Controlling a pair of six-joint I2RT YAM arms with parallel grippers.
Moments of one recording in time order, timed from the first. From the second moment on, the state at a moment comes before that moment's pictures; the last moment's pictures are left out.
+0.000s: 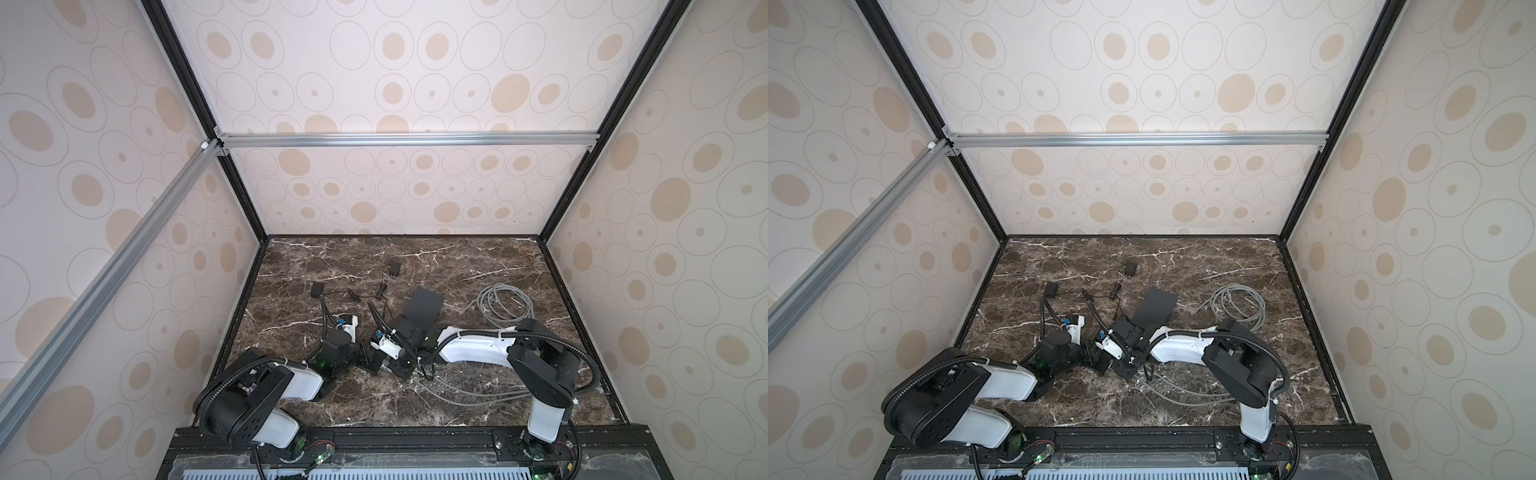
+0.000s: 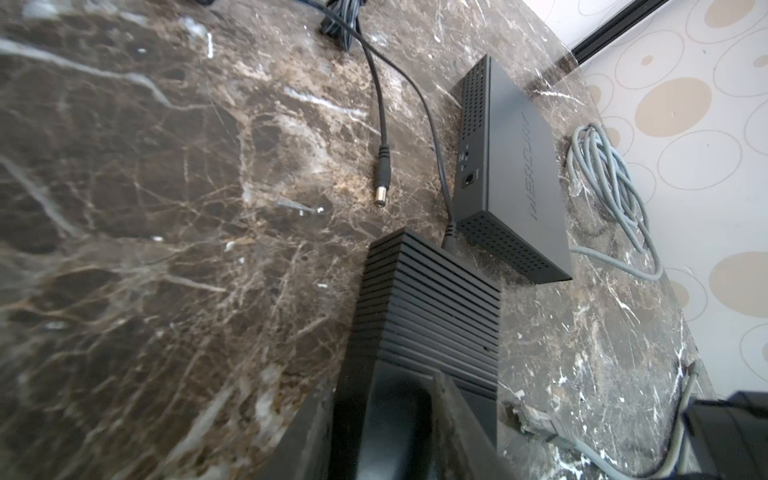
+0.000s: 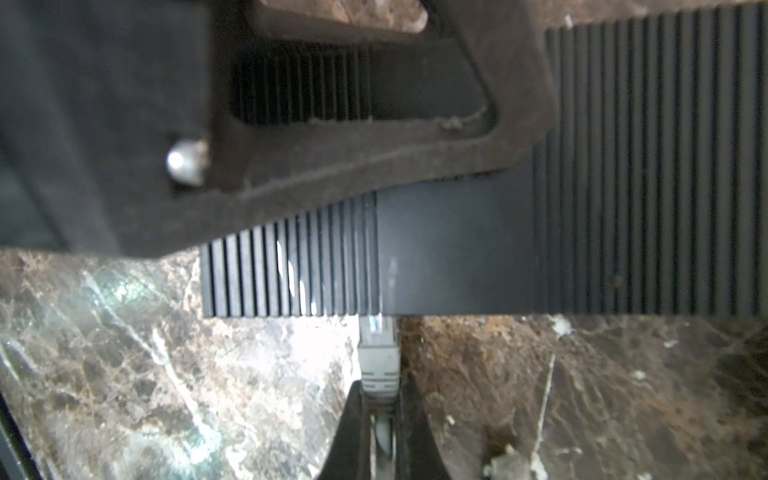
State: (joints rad) left arm -0.56 1.47 0.21 0.66 0.13 -0.69; right arm 1.00 1.85 1.10 -0.37 -0.12 0.00
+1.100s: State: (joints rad) left arm -0.55 1.52 0.20 0.75 -0.05 -0.70; right arm 1.00 2.02 1.39 -0.57 -0.03 -0.04
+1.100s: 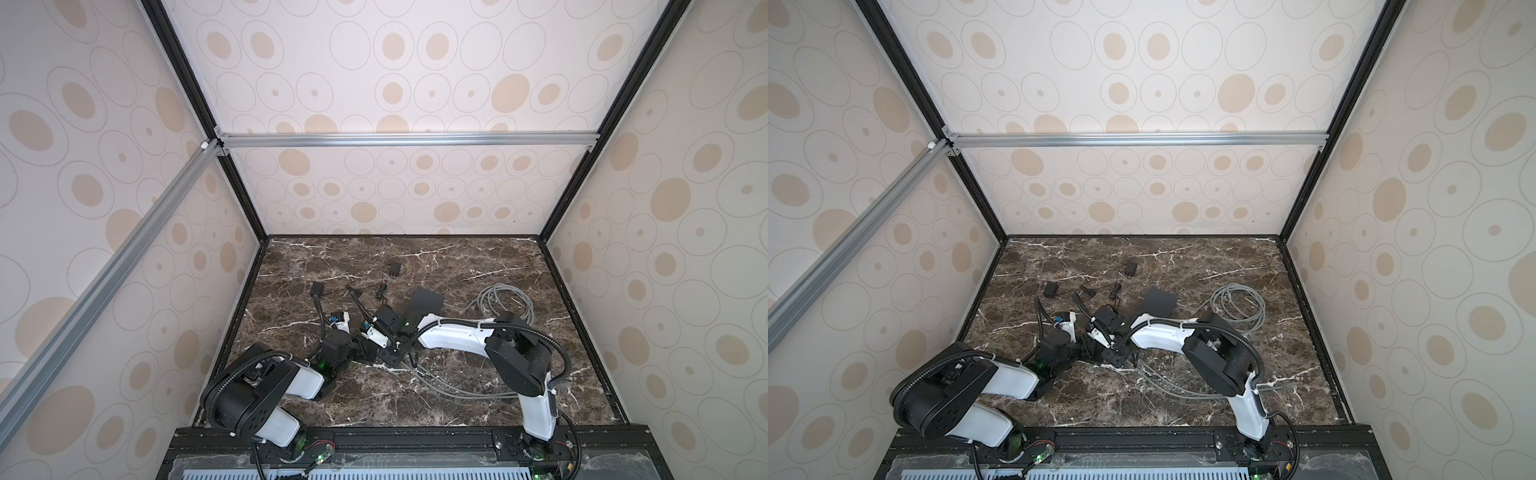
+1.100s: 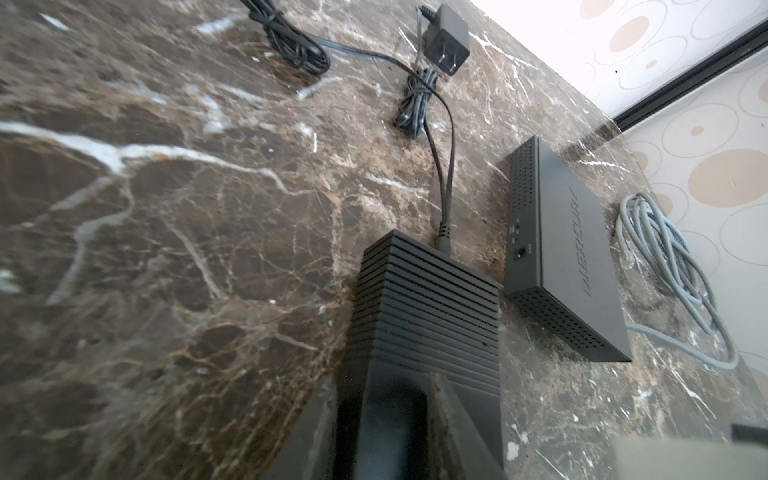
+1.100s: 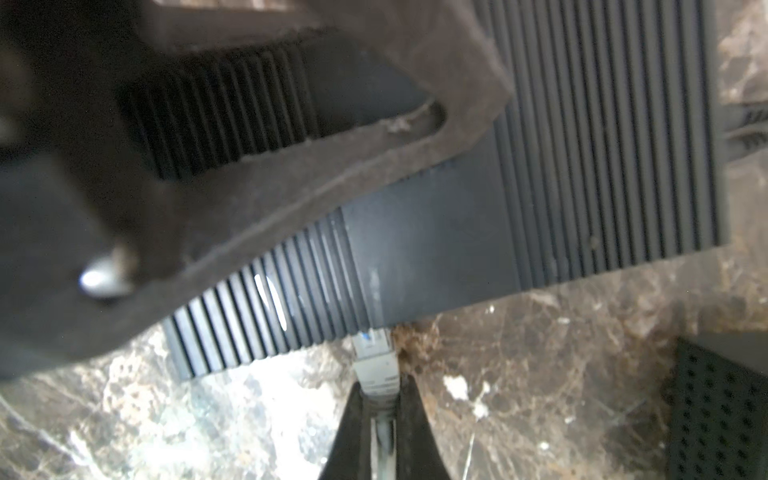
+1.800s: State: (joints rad) left arm -0.55 1.52 0.20 0.75 -0.06 -0.70; right arm 0.99 2.05 1.44 -0.61 -0.07 -0.02
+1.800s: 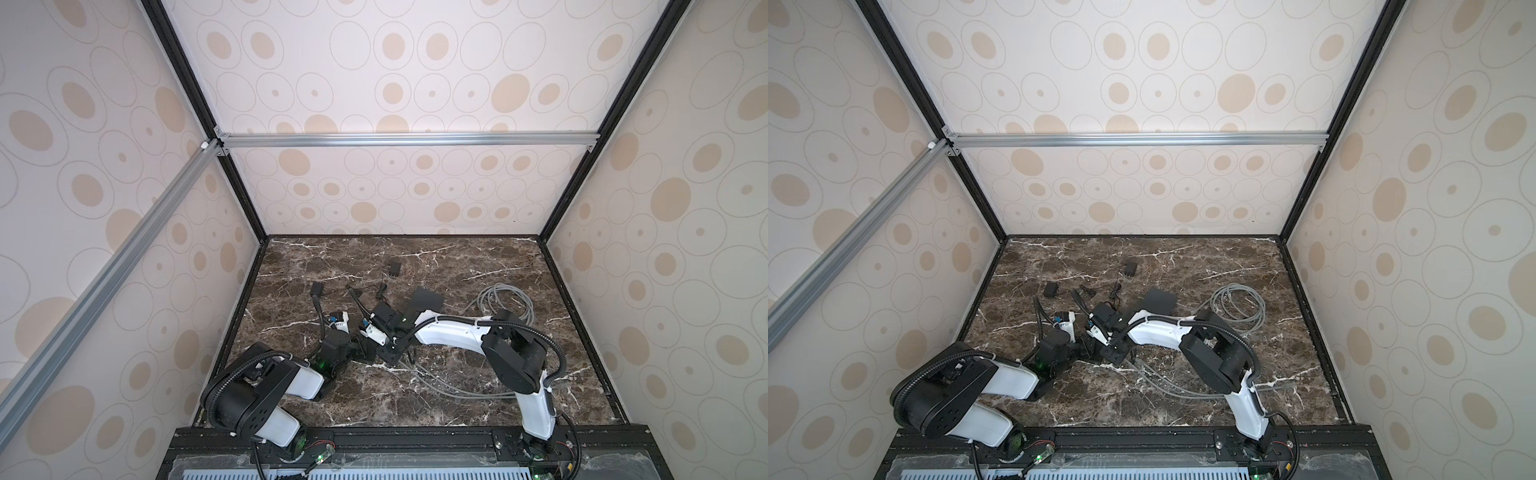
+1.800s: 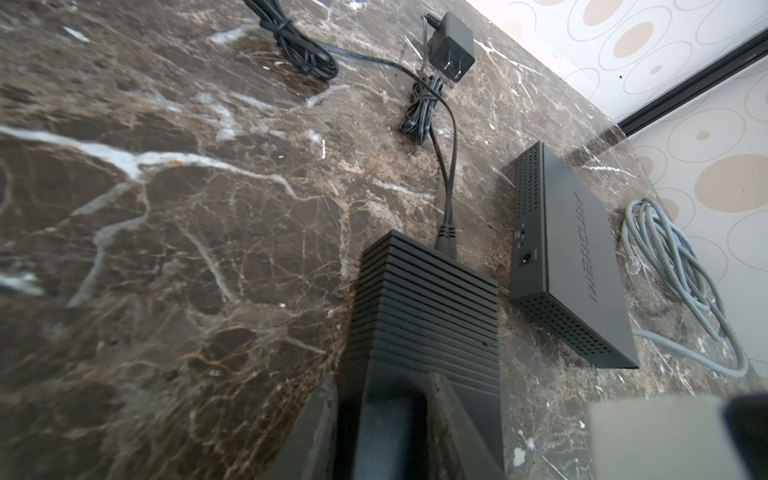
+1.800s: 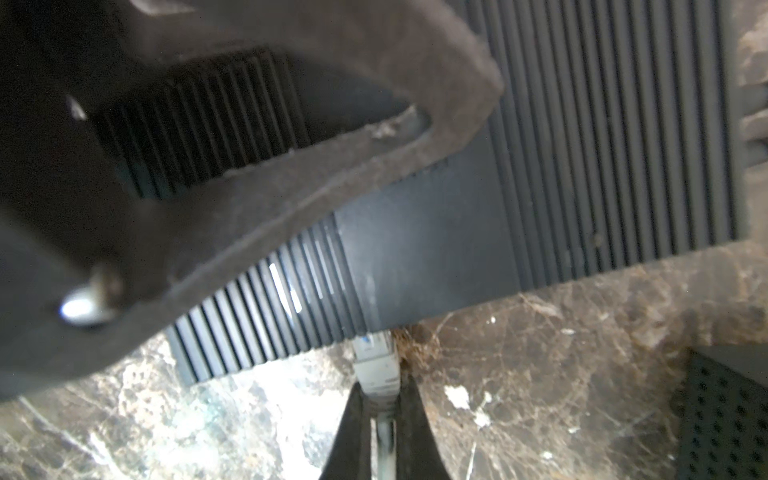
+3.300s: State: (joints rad) left arm -0.39 1.04 0.46 -0.22 0.05 -0.60; right arm 1.15 1.78 0.93 0.06 0.08 0.45
